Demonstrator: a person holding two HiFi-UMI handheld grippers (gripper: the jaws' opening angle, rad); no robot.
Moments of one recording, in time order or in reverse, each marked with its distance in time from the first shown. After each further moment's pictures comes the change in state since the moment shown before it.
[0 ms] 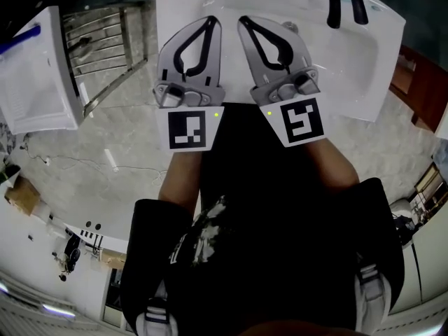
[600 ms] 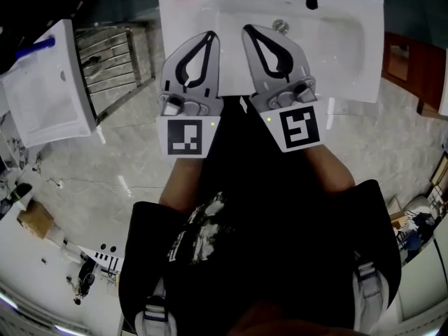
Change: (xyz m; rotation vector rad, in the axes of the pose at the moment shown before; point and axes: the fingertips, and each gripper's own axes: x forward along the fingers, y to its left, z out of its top) left arm -0.062 -0.023 0.044 -0.052 -0.037 -0.088; right arm -0.059 0.028 0.058 -0.004 -0.102 -0.166
